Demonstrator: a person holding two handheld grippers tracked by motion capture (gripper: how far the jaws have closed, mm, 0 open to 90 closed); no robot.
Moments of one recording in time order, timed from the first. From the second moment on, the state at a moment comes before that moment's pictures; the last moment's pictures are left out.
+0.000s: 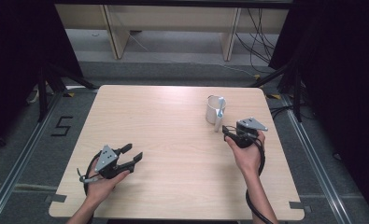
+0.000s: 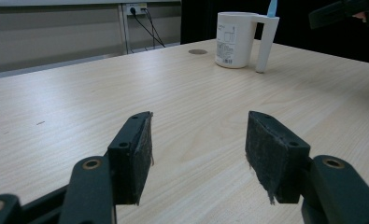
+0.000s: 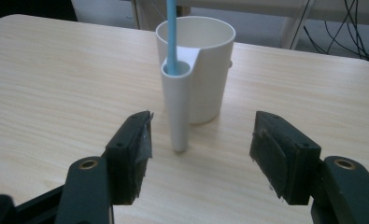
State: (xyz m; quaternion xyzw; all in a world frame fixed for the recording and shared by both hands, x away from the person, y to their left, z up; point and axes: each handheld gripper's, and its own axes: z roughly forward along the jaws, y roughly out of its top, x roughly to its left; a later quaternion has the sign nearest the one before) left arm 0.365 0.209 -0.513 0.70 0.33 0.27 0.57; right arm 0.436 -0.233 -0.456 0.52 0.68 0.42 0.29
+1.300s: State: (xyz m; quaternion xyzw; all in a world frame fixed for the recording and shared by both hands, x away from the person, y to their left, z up) left arm 0.364 0.221 -0.514 0.69 0.35 0.28 0.57; right arm 0.346 -0.288 -0.503 0.54 0.67 0.41 0.31
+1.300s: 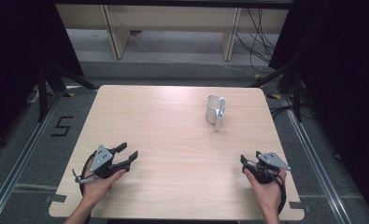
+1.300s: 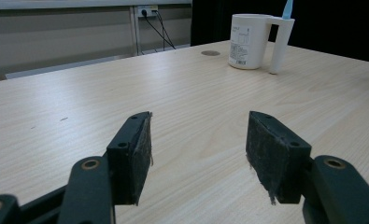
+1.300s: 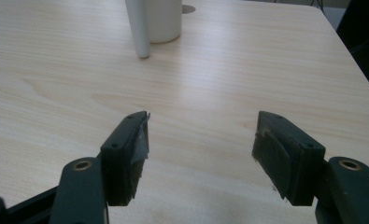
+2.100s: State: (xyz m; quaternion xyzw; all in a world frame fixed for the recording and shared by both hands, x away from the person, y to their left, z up) left arm 0.367 0.218 -0.517 0.69 0.34 0.28 0.58; right arm 0.325 -0.308 -0.510 0.55 0.64 0.42 0.34
